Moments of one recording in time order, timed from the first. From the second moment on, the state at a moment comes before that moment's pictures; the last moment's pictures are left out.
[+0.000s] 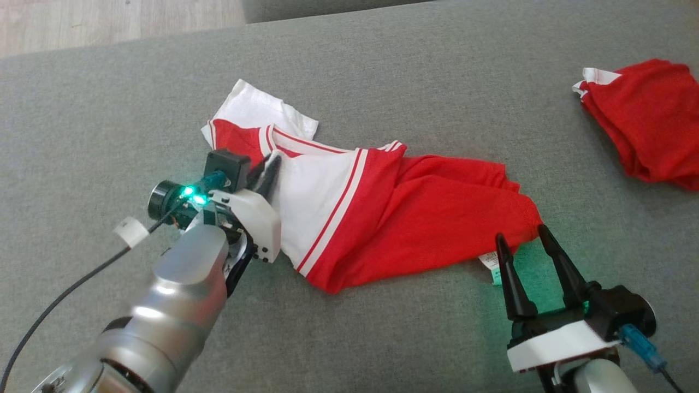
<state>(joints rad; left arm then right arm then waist) -0.86 0.09 -0.92 1.14 -0.69 -0.12 -0.15 0.03 -0.08 0.16 0.16 0.14 0.12 -0.25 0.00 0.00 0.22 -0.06</state>
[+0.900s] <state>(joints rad) -0.62 0.36 -0.70 0.63 -0.81 -0.06 -0.25 0.14 -0.07 0.08 0.23 0.18 0.12 -0.25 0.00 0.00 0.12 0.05</state>
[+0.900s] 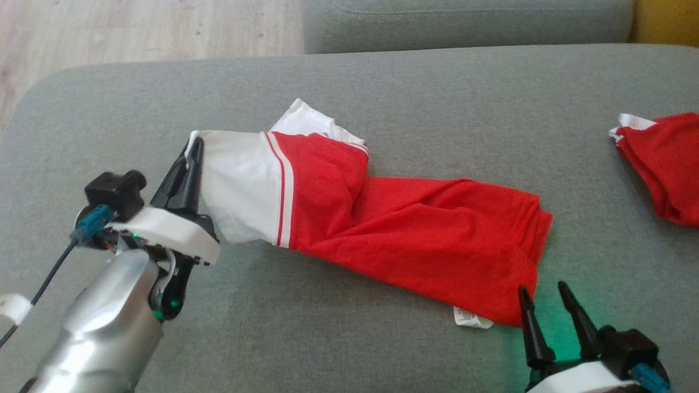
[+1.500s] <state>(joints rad) -0.56 0.40 -0.67 0.46 -0.84 0.01 -0.24 0.19 -0.21 0.35 0.35 0.40 0.12 -0.25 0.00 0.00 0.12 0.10</state>
